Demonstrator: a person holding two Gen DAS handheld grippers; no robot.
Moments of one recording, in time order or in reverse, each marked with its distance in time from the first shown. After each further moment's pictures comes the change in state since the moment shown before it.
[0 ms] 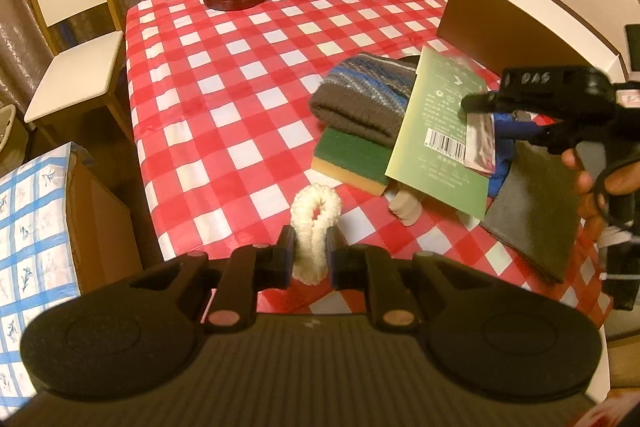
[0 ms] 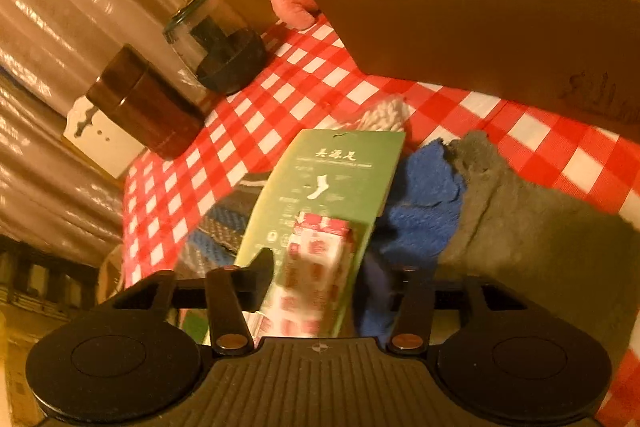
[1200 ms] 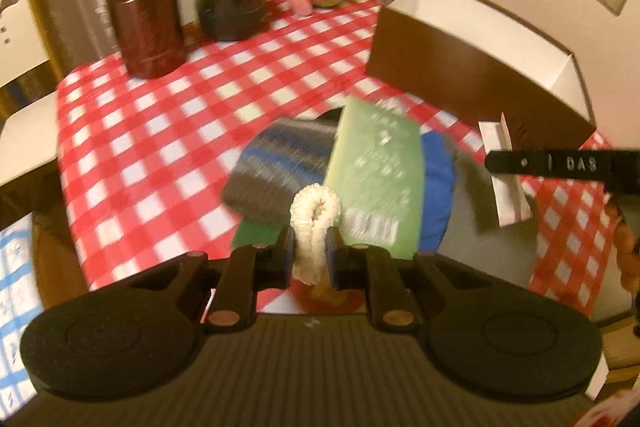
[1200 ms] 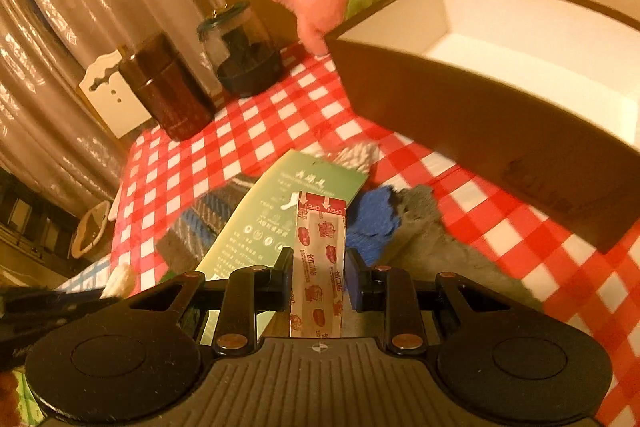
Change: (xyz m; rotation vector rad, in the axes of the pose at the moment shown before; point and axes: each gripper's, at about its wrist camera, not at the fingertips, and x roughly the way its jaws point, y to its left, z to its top) left arm 0.009 -0.059 0.066 0.144 -0.062 -0.121; right arm -0.077 -0.020 0.013 -0.217 -0.046 -0.017
